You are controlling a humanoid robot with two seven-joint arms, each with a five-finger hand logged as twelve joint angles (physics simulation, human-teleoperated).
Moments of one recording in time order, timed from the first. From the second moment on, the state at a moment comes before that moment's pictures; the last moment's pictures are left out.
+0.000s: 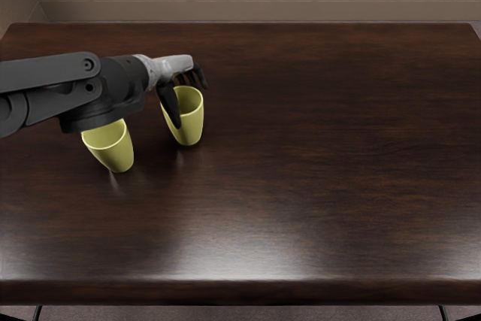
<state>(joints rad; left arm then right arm) -1.42 0.49 0.03 -1.43 0.89 0.02 0.60 -0.04 0.00 0.00 0.12 0.03 0.03 -0.32</state>
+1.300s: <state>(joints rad) -1.65 0.88 0.11 -1.66 0.76 -0.06 0.60 -0.04 0.00 0.00 0.12 0.03 0.03 -0.32</state>
